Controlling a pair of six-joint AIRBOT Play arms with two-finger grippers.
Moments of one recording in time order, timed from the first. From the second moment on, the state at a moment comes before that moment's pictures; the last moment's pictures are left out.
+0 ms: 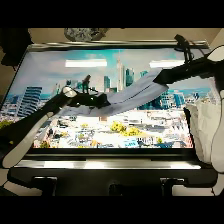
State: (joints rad) left arm -0.39 -1.71 1.38 0.59 -0.84 -1.42; right arm -0.12 -1.56 1.79 -0.88 1.45 1.05
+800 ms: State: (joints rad) left arm -0.37 -1.66 1.40 0.60 -0.77 -1.40; right arm 0.02 -1.39 1.79 -0.85 1.39 1.08
